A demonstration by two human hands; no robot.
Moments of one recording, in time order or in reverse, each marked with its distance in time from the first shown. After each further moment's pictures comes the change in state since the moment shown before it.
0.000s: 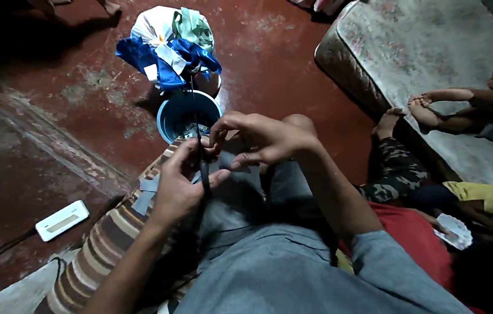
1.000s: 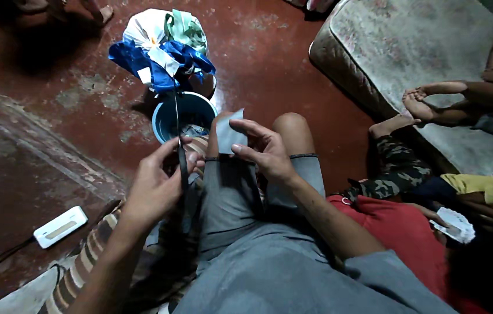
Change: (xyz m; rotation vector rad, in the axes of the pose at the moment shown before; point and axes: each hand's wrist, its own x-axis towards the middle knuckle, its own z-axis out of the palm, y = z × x) left_hand 0.008 0.022 -0.021 0.202 -0.070 -0.244; right_hand -0.045 0.003 0.075 0.380 0.855 0.313
